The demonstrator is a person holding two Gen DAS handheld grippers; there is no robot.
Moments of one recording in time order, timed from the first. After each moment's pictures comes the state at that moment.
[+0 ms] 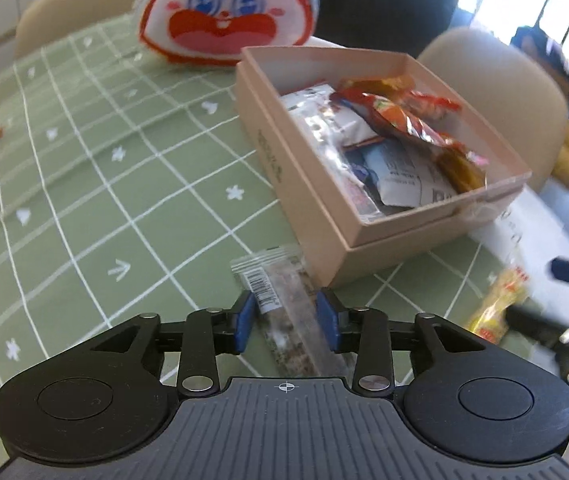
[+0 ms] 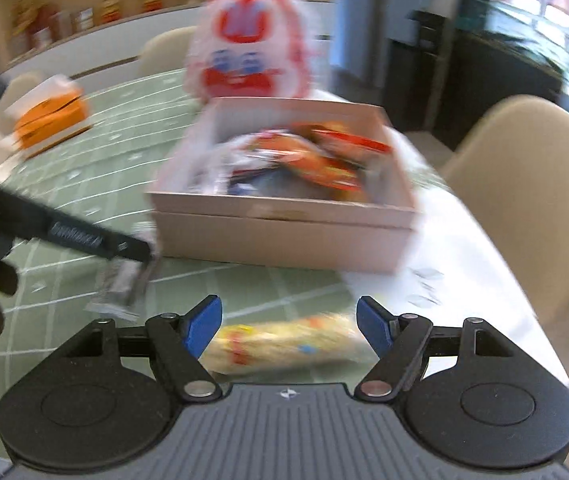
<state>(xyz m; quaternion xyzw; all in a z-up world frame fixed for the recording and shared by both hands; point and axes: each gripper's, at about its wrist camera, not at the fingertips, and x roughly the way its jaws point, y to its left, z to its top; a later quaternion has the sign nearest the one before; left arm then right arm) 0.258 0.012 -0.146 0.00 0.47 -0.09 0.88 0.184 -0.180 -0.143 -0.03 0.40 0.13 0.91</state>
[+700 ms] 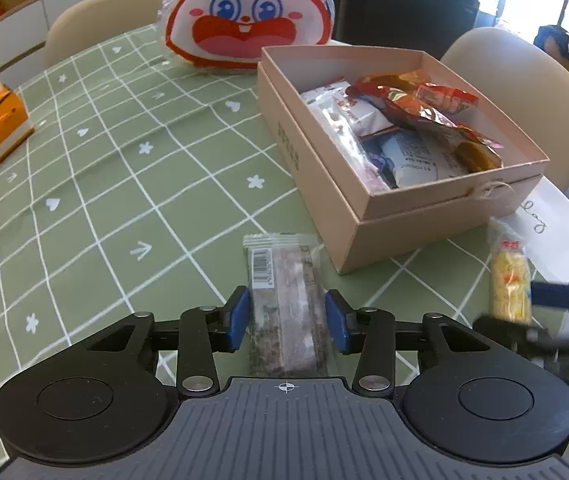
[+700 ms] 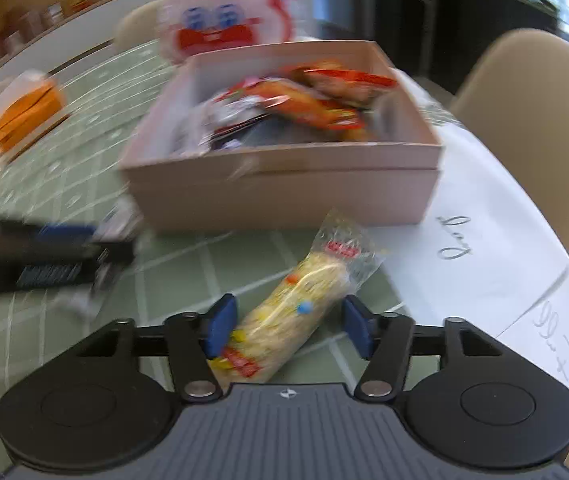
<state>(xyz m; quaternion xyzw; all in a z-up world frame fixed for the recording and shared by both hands) 0.239 0.009 -0.149 0.00 0.46 -0.04 0.89 0.198 -0.157 -0.172 -0.02 0.45 0.18 0.87</state>
